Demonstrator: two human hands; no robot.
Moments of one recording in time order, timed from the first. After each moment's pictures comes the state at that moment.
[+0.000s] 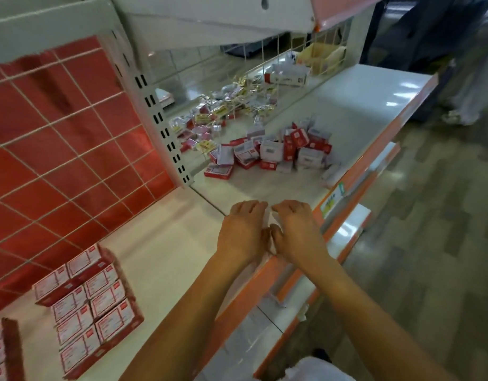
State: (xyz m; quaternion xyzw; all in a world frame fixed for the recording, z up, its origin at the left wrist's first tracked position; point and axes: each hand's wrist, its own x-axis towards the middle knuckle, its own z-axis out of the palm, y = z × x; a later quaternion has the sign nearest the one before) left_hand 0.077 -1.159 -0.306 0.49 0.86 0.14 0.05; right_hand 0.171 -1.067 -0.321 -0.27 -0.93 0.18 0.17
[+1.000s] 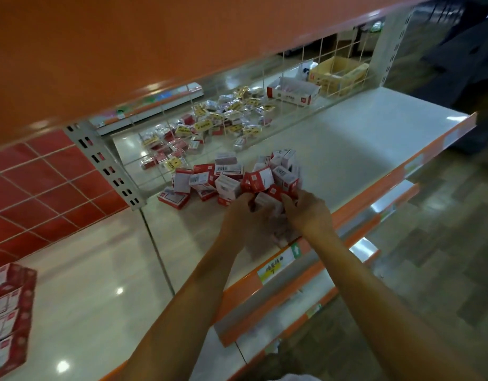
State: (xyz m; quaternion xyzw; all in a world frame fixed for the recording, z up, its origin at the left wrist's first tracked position) left_hand 0.067 -0.963 -0.309 0.19 0.83 0.47 0.22; right_hand 0.138 -0.842 -0.303 -0.35 -0.89 0.29 0.08
